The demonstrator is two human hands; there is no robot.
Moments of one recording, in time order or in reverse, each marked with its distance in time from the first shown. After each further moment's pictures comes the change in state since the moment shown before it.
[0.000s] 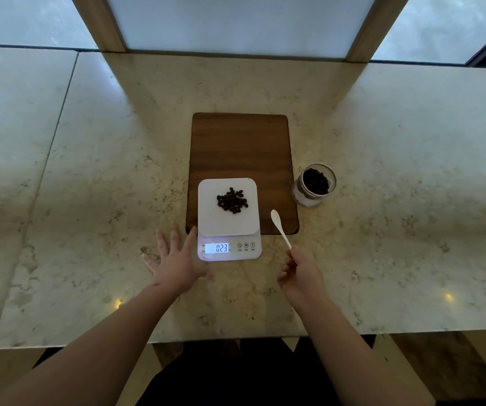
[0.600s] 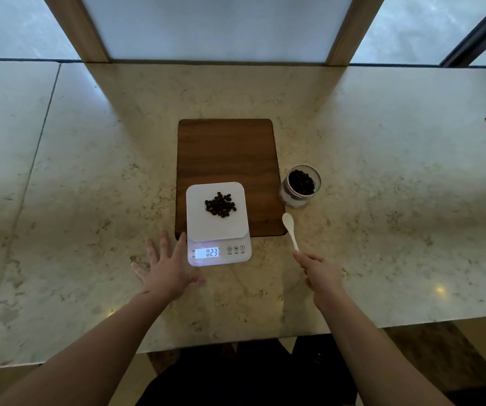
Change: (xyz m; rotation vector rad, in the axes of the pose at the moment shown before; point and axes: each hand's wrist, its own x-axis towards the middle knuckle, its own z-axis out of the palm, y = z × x) left_hand 0.003 -0.001 0.003 0.010 0.002 0.008; right_hand 0.017 -0.035 -0.047 -0.514 0.183 -0.205
